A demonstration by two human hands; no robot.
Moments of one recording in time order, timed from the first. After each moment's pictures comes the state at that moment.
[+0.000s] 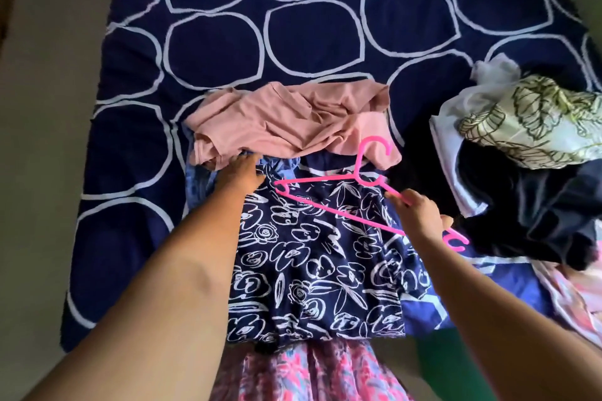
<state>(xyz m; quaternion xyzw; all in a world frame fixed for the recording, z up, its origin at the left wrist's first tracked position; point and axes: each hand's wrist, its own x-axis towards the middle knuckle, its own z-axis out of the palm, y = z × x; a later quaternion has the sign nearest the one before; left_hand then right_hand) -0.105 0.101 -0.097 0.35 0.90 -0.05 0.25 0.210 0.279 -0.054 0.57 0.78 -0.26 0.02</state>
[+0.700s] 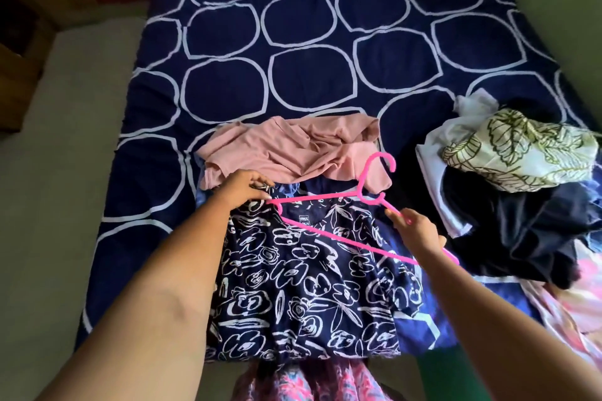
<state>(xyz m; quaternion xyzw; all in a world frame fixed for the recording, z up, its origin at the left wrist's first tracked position) -0.104 0.092 -0.014 0.32 0.83 0.26 0.39 0.221 0.295 -0.027 0.57 0.74 -0.35 0.05</state>
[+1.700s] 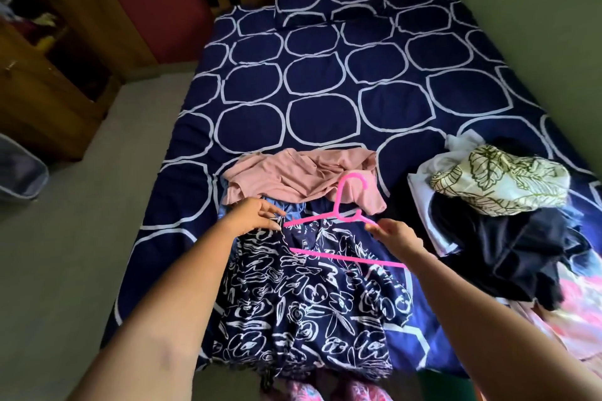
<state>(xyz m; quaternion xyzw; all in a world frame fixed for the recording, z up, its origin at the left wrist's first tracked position) -0.016 0.057 0.087 0.30 0.82 0.28 0.41 0.230 0.289 0.030 0.43 0.81 -0.40 0.08</state>
